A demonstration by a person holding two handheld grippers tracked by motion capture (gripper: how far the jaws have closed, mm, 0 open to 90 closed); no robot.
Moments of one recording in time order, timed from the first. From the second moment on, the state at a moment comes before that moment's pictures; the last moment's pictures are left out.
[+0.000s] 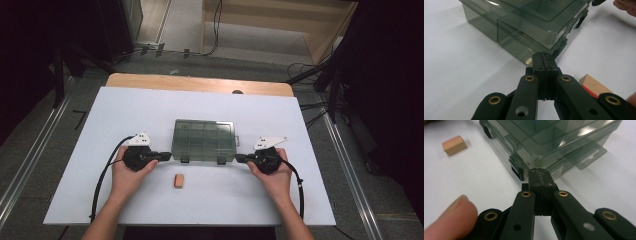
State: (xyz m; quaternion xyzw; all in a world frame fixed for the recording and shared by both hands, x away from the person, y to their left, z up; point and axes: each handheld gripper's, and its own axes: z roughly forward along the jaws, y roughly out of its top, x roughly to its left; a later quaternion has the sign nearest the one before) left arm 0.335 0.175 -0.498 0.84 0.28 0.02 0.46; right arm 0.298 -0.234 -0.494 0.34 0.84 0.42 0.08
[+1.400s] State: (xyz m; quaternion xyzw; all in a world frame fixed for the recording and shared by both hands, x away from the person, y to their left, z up) left arm 0.364 0.156 -0.452 0.76 0.29 0.05 0.58; right arm 0.321 -0.229 -0.448 0.36 0.77 0.51 0.14
